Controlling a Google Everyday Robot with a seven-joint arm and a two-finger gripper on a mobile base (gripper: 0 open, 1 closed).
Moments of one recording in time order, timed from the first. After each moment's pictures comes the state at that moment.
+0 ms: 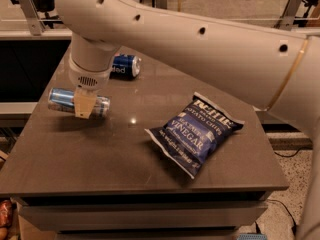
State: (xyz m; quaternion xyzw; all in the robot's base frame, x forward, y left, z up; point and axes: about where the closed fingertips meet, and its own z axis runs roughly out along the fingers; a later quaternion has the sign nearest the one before) arm 0.531 0.180 0.859 -0.71 0.67 0.07 0.20
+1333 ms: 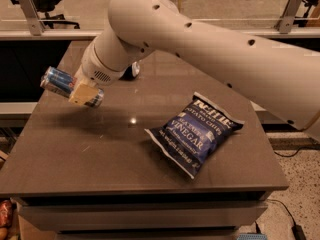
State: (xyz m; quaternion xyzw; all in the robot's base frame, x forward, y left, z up) arm 0.550 0.192 0.887 -0.68 0.63 0.18 0.35
